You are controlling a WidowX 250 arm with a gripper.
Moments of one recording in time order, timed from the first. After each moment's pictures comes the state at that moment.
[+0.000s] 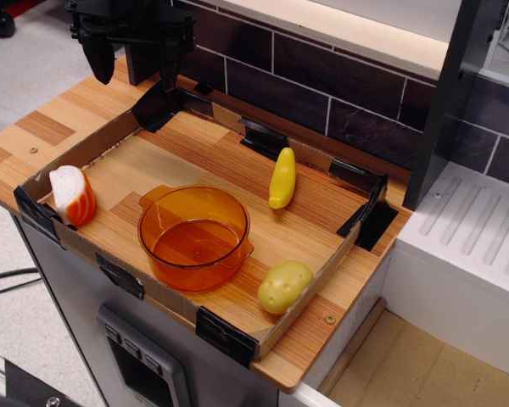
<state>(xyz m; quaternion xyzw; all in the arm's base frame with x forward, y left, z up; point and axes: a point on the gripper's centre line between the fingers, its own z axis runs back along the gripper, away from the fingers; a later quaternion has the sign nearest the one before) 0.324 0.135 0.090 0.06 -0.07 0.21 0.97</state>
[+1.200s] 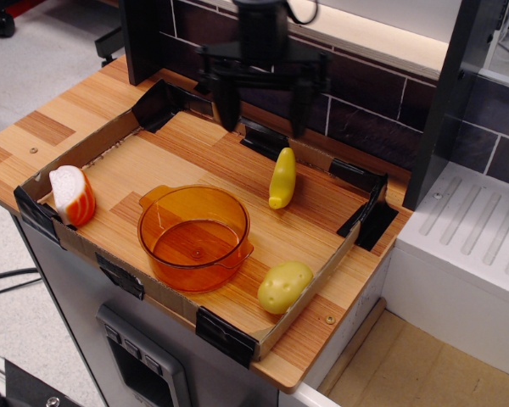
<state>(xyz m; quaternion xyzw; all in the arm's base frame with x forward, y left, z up) 0.333 0.010 0.073 -0.03 0.00 0.14 0.99</state>
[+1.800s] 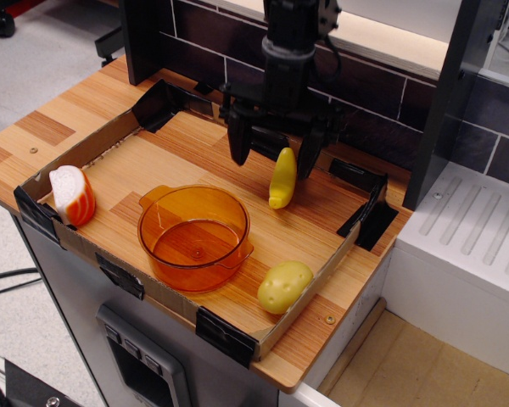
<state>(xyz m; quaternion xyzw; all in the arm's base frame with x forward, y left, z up) 0.335 0.006 0.029 0.03 0.03 0.13 0.99</state>
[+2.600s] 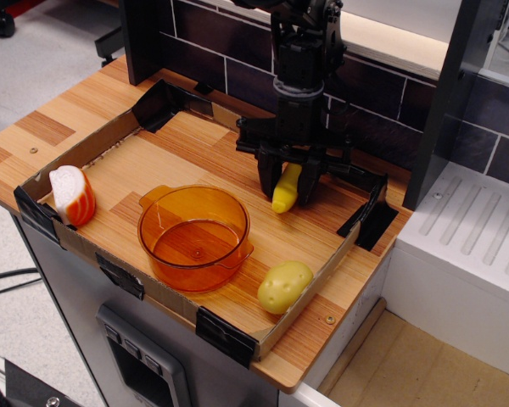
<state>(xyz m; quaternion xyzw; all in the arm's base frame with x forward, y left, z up) 0.336 -0.011 0.000 0.00 0.03 0.09 1.00</state>
